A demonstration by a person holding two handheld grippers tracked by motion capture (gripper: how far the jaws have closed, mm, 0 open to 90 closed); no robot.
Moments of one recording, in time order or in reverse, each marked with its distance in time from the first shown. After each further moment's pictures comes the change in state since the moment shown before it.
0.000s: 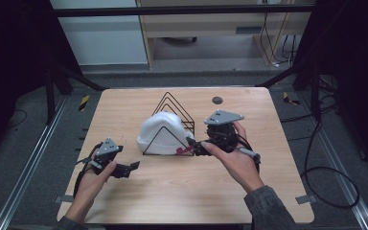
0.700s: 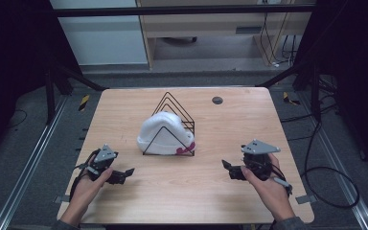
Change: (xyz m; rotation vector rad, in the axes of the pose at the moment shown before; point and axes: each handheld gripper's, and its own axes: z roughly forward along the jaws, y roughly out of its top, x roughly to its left) left arm 0.007 -0.027 -0.002 0.067 0.028 0.036; right arm -0.035 -0.113 -0.044 0.087 -0.112 0.081
